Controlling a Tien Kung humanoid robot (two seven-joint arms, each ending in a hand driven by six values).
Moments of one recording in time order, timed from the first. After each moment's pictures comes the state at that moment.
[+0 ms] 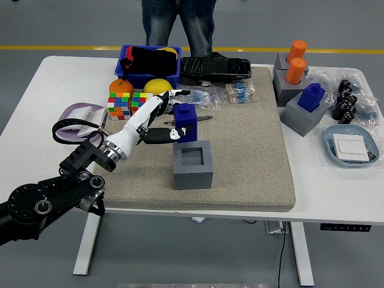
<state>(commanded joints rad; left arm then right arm) -0.65 0.35 -0.46 -1.22 0.92 0.37 -0.27 0.02 -0.35 2.06 0.18 -1.96 0.27 -0.02</state>
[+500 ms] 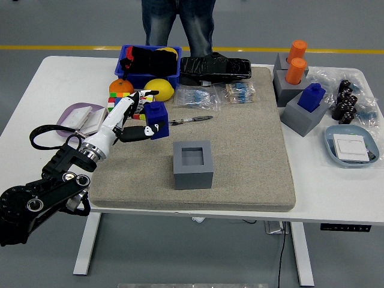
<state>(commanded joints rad) -0.62 0.37 -0.47 -1.09 0.88 0.40 -0.33 0.02 -0.34 2.07 0.18 -1.96 0.27 -0.02</state>
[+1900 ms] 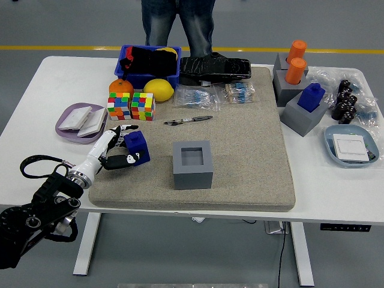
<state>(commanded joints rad) -0.54 0.36 -0.39 -0.94 0.80 0.39 -0.36 0.02 -0.34 2.06 0.18 -1.95 0.28 -0.02</state>
